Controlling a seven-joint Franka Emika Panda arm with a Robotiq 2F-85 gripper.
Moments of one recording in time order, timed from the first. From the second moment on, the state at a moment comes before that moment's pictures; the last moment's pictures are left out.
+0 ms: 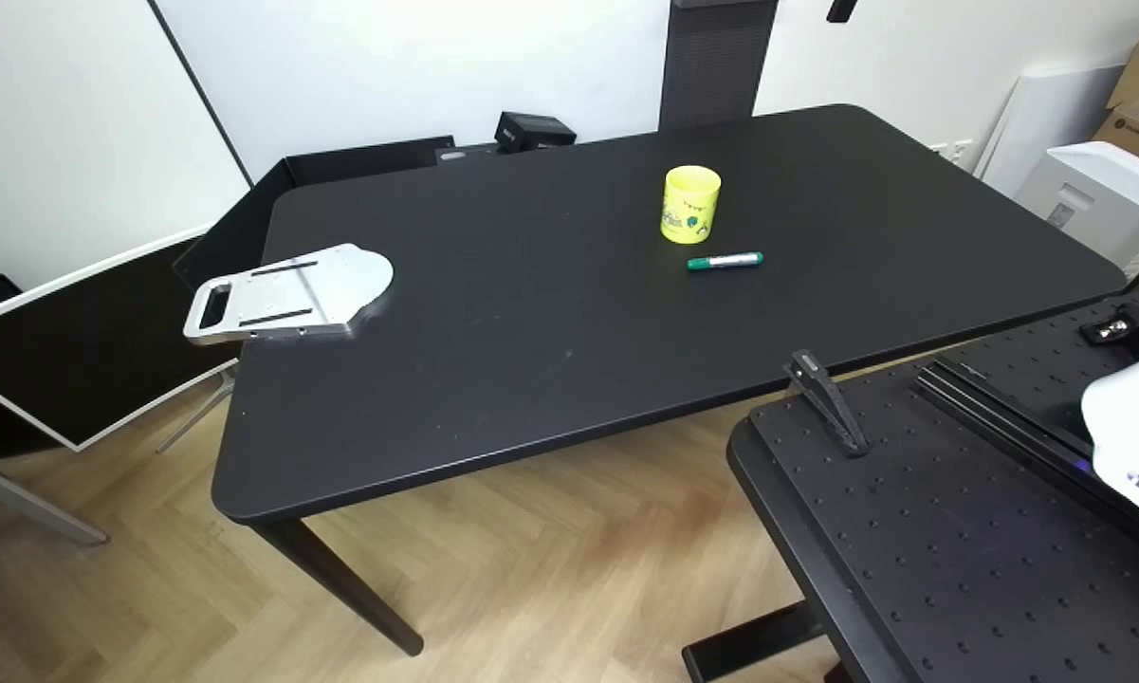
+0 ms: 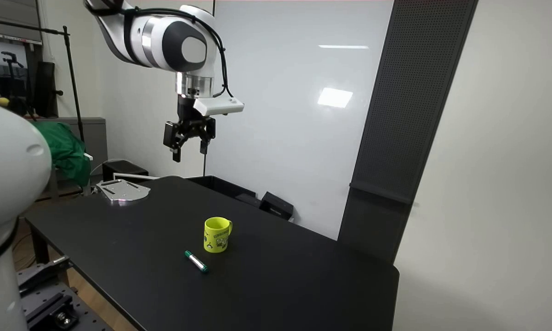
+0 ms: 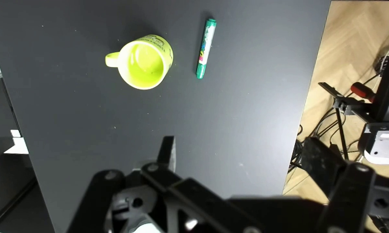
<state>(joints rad) 0.26 -0.28 -0.02 -2.53 0.12 2.38 -1.40</state>
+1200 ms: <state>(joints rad) 0.22 -0.16 -0.02 -2.53 0.12 2.51 -1.42</state>
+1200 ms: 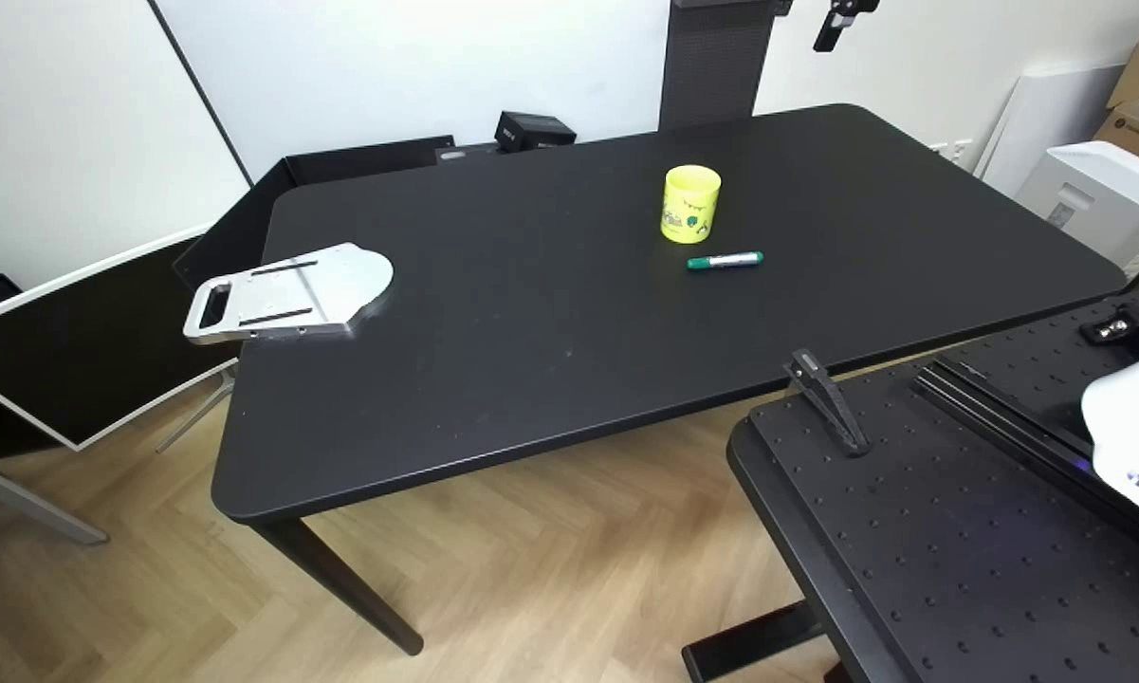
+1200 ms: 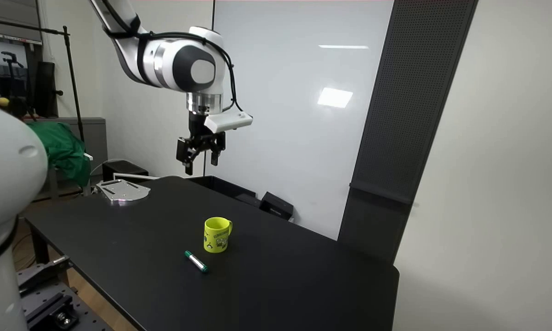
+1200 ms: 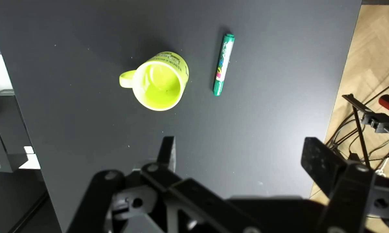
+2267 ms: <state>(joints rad) 0.08 0.30 0.05 -2.39 -0.03 2.74 -1.36</state>
